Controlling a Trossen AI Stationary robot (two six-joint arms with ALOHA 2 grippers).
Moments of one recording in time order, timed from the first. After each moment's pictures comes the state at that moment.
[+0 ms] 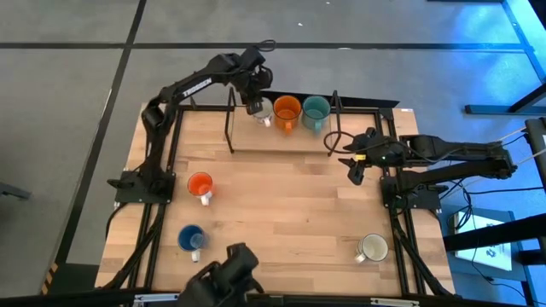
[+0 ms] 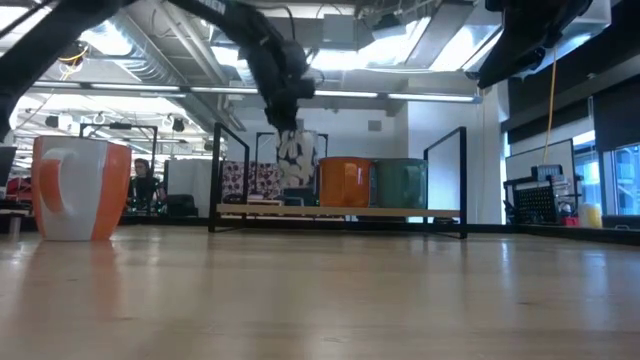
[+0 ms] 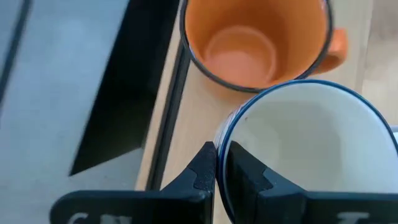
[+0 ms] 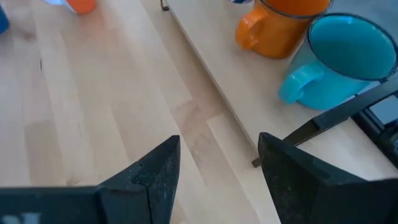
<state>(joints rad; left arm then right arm) 0.75 2.01 1.95 -1.01 0.18 0.49 -0.01 0.86 0.90 -0.81 0.31 0.30</state>
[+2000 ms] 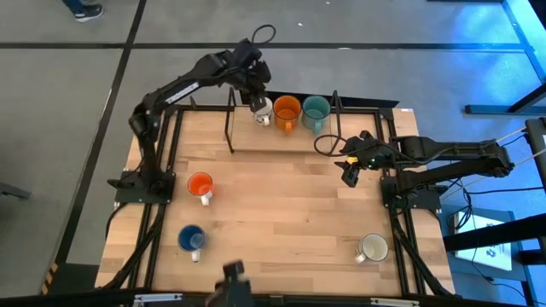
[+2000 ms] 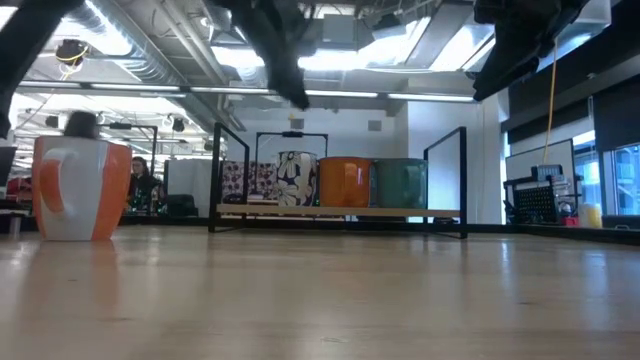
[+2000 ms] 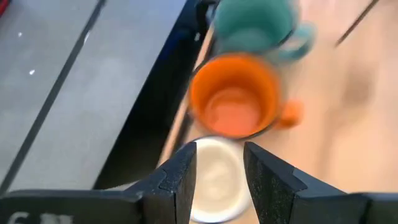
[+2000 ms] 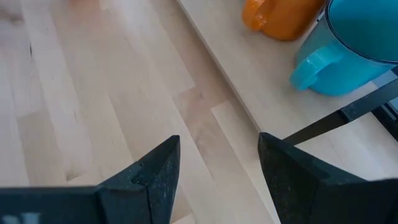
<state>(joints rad) 0.66 1.86 1.95 -0.94 0.11 0.33 -0.01 0.94 0.90 -0.81 0.29 0.34</state>
